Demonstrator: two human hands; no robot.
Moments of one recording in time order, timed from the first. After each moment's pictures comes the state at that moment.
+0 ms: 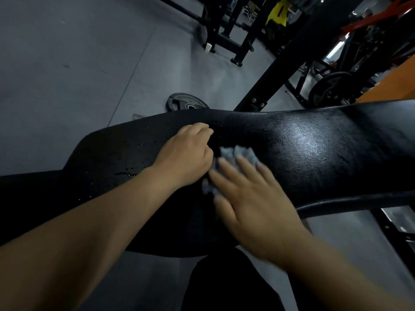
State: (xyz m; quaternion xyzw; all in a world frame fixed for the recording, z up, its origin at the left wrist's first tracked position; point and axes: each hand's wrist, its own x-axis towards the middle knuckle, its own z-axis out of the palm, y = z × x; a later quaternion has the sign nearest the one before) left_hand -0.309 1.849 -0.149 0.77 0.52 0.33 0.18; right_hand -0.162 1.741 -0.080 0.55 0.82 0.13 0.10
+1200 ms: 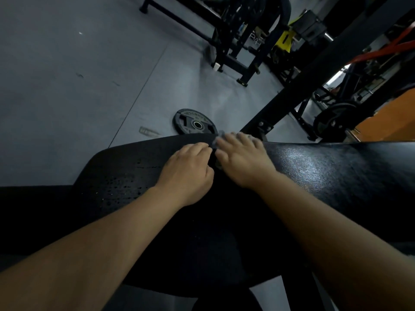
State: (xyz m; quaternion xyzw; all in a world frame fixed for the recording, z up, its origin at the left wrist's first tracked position) left_hand -0.329 1.868 -0.160 0.74 0.56 0.32 0.18; right_hand -0.186 1.901 -0.083 0.57 0.80 0.13 0.14
